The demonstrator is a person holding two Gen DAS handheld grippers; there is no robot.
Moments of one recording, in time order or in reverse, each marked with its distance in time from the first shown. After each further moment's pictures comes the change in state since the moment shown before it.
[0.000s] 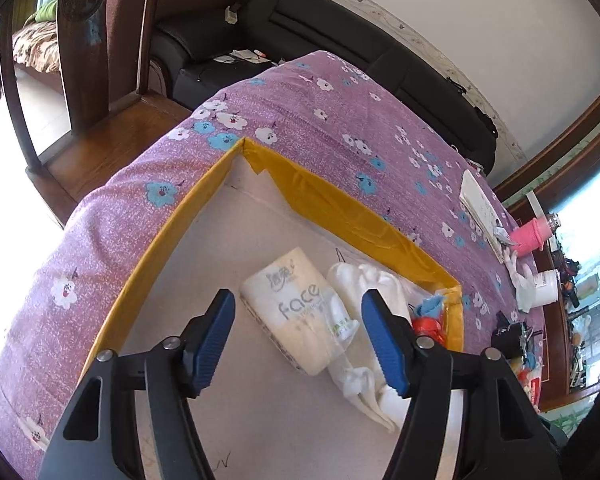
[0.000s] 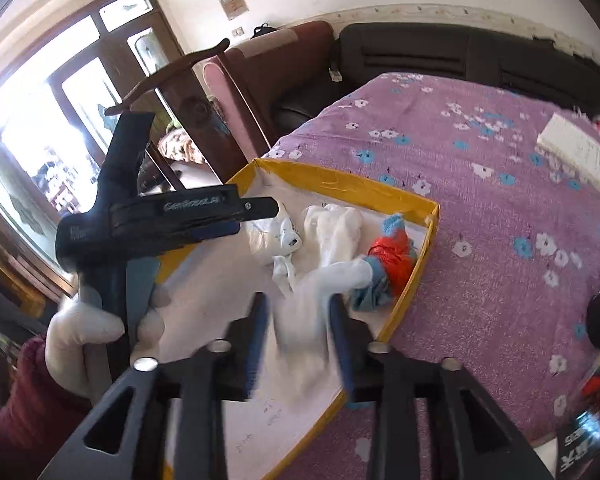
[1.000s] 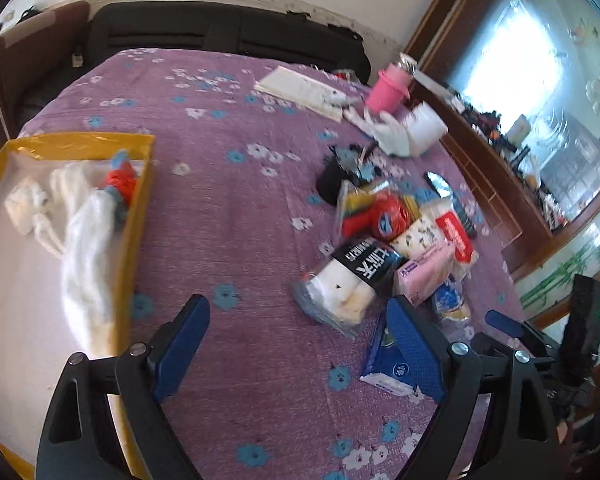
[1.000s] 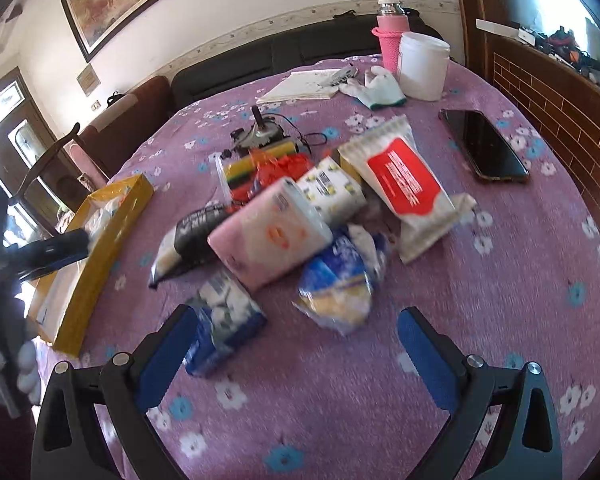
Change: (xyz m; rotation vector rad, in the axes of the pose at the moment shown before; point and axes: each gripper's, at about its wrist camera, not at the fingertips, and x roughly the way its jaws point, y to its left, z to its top) left arm -0.019 -0.220 -0.173 0.478 0.095 -0.158; right arm -0.225 -0.172 -0.190 0.361 -0.130 -0.386
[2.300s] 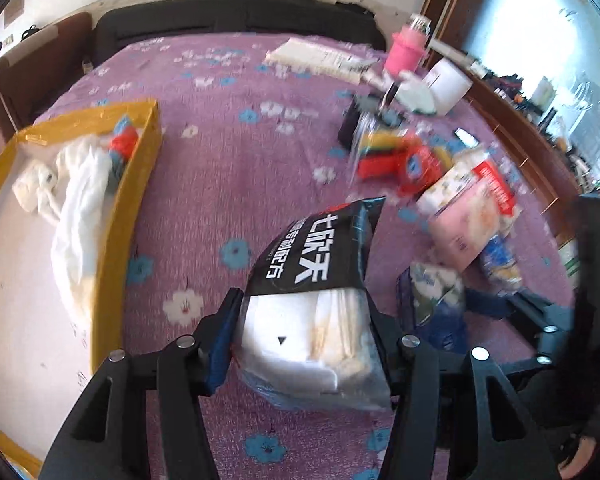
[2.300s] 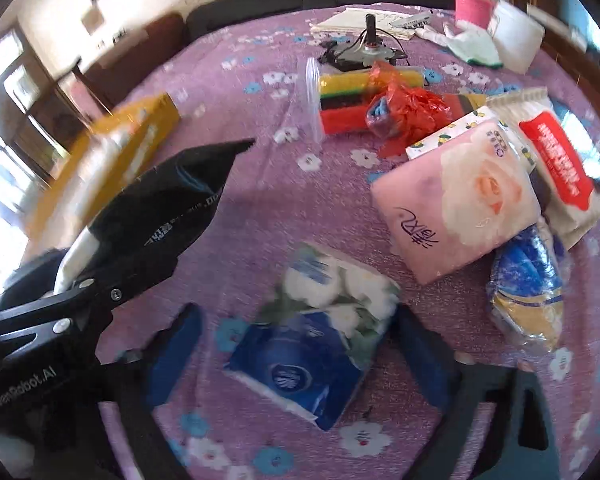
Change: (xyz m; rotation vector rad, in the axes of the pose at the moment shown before) left arm 0.030 -0.002 -0.037 0.047 0.068 0.147; right arm 0.092 0.098 0.000 -0.128 0.207 -0.063
